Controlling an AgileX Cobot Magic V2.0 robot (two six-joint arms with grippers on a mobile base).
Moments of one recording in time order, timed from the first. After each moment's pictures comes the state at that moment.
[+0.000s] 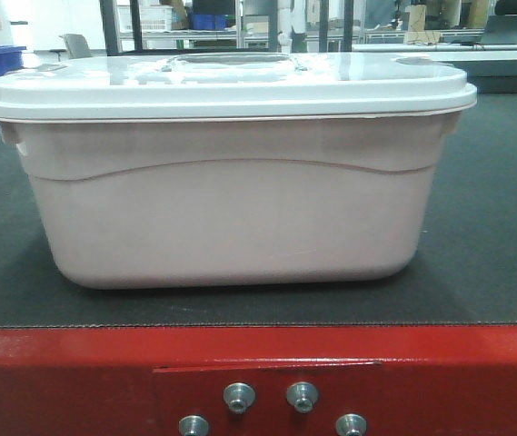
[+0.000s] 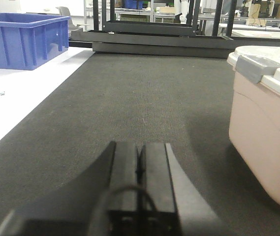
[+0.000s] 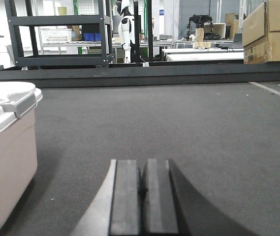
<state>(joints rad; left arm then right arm) -0.05 -0.01 0.04 -0.08 0.04 0.09 -0.03 -0.01 0.03 -0.01 -0.03 0.10</state>
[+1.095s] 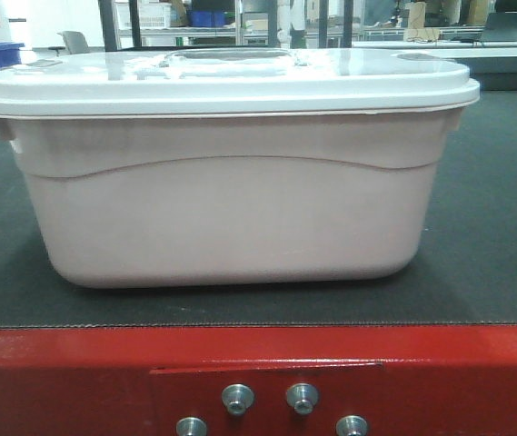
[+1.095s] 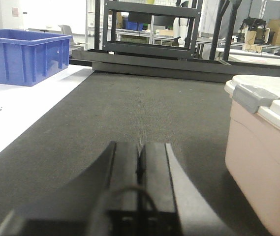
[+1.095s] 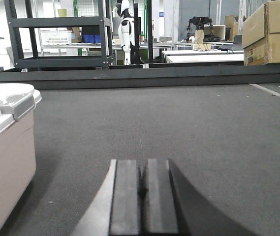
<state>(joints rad) -0.05 -0.01 0.02 -0.12 -0.03 0.09 -0.03 -0.01 0.03 -0.01 -0.04 0.10</state>
